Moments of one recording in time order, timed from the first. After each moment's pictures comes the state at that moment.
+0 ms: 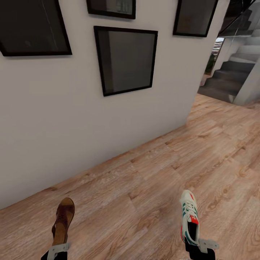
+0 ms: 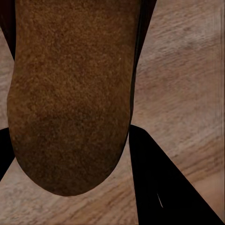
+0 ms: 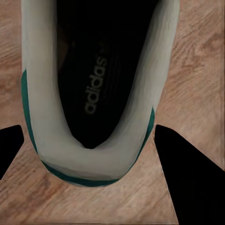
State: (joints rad) left arm -0.26 0.08 0.39 -0.37 -0.15 -0.41 -0.14; right arm -0.39 -0.11 -0.12 -0.13 -0.01 -0.54 -0.06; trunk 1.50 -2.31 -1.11
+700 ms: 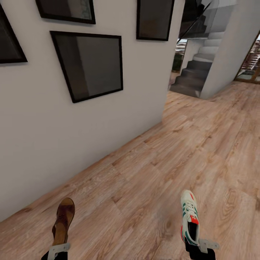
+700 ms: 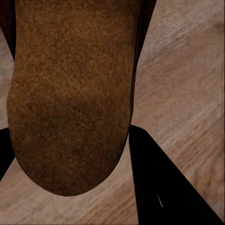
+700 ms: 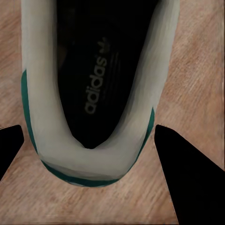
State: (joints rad) left arm -0.26 0.08 0.39 -0.37 -0.15 -0.41 -0.14; right arm -0.39 -0.11 -0.12 -0.13 -0.01 -0.54 -0.06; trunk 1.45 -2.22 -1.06
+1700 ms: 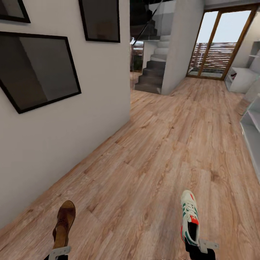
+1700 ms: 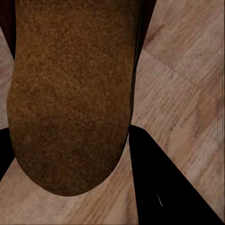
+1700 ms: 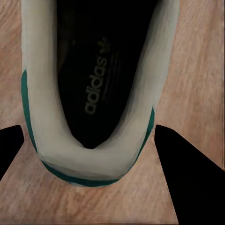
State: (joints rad) left arm -0.26 0.08 0.39 -0.33 -0.15 -0.41 -0.14; right arm -0.39 -0.11 -0.12 -0.13 -0.01 -0.54 -0.06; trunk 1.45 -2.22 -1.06
